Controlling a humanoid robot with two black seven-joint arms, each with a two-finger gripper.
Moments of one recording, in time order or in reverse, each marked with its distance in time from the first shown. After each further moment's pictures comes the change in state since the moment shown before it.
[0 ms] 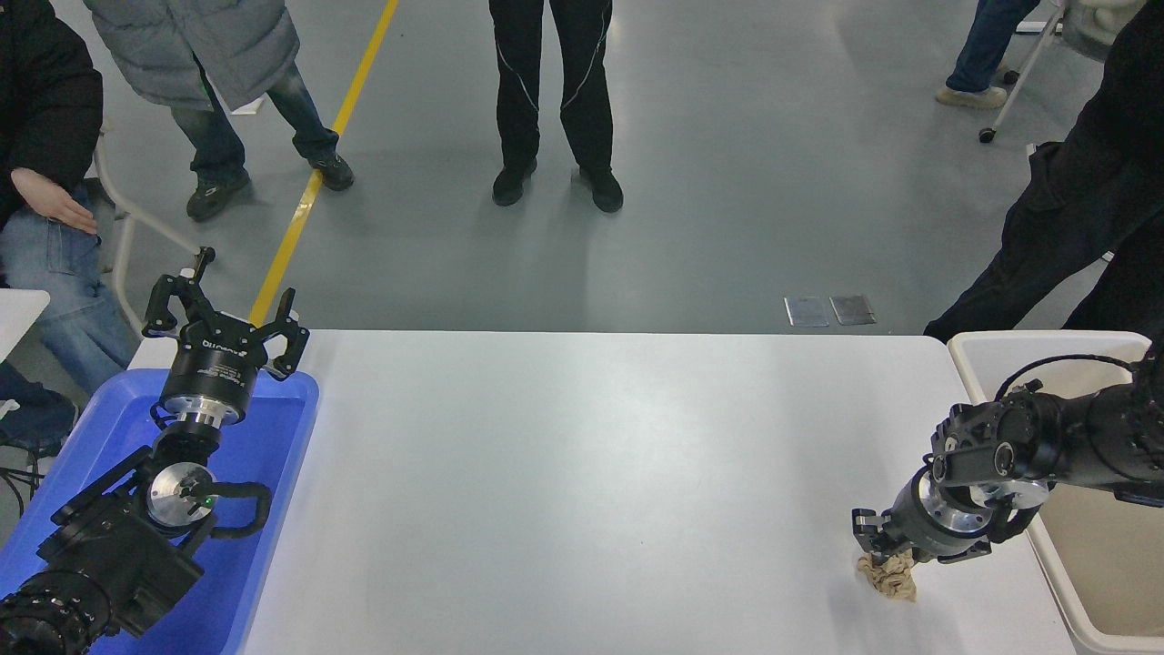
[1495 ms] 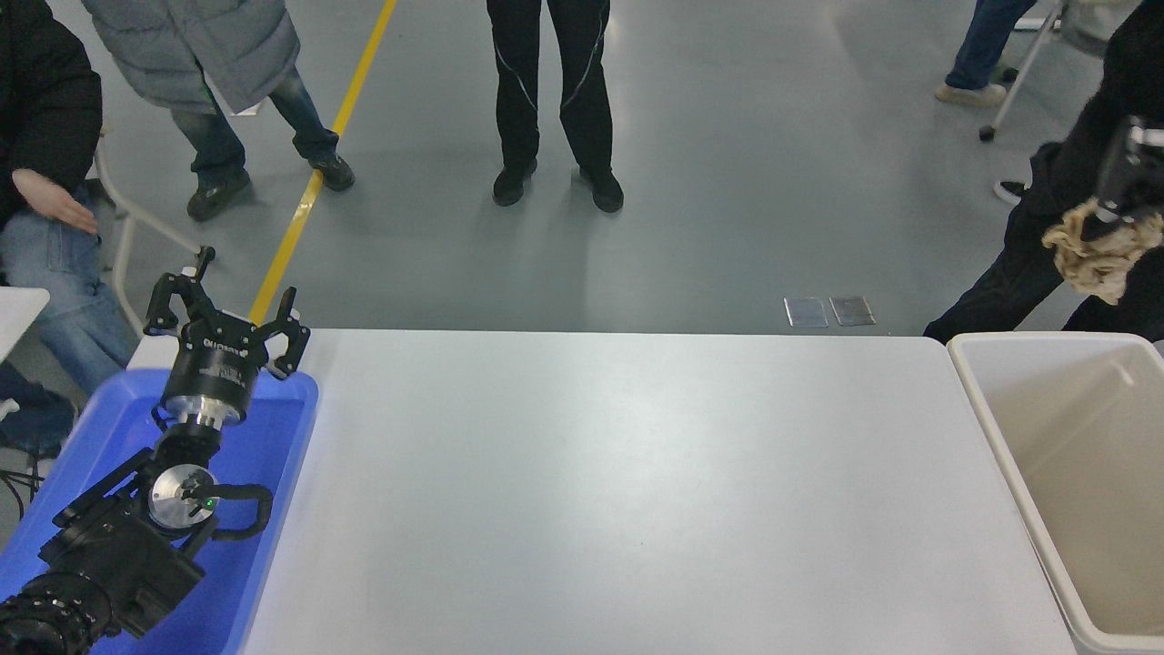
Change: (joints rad) left arm 0.001 -0.001 0.000 0.001 -0.001 0.006 0.000; right arm 0.980 -0.432 -0.436 0.048 0.070 0.458 -0.003
